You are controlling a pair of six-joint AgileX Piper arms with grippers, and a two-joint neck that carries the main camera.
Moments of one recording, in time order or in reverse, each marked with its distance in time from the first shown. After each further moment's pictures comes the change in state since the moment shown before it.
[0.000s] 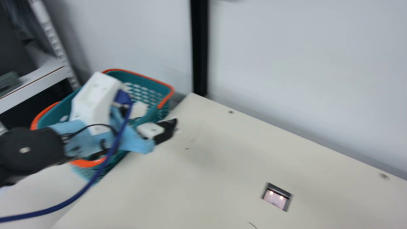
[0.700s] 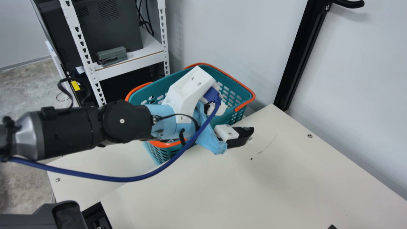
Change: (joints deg) left arm 0.0 0.0 0.0 0.0 0.0 0.0; right arm 0.0 0.0 0.0 0.0 0.0 0.0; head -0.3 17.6
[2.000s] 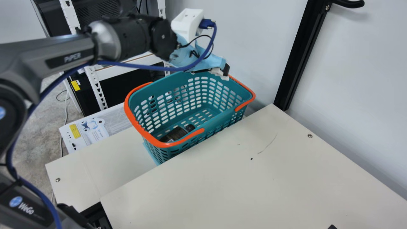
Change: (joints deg) left arm 19.5 29.8 -40.0 43.7 28.3 -49.8; right arm 0.0 0.0 0.0 0.0 0.0 0.0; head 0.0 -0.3
